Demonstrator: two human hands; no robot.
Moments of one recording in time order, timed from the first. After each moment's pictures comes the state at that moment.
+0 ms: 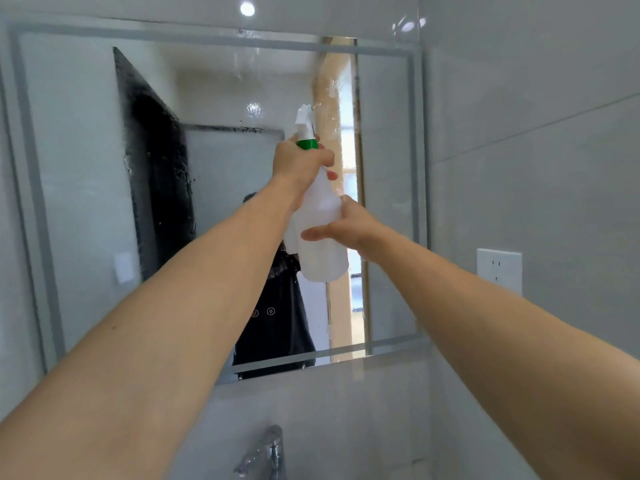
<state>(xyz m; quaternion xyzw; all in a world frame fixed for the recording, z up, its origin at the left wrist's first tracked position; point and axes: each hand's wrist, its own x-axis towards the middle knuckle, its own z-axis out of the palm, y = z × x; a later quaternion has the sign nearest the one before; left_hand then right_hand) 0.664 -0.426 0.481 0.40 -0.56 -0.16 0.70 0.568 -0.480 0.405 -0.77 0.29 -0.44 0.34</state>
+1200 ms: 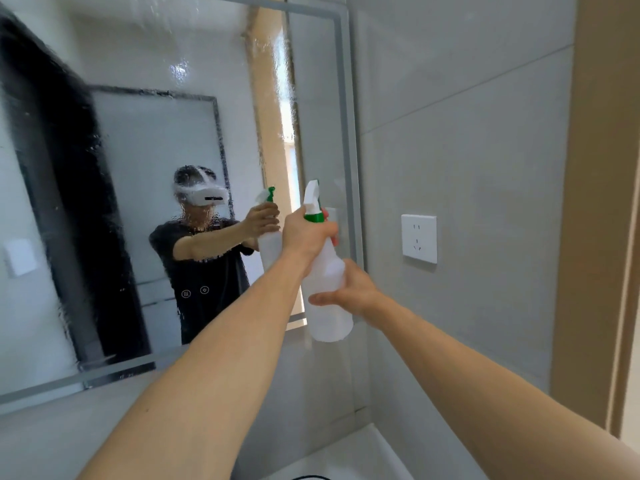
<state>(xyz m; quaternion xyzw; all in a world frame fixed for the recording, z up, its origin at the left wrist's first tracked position) 0.577 -0.487 0.331 0.43 -0.55 -0.31 0.65 0.466 -0.497 0.246 -0.71 0.45 -0.43 0.35</state>
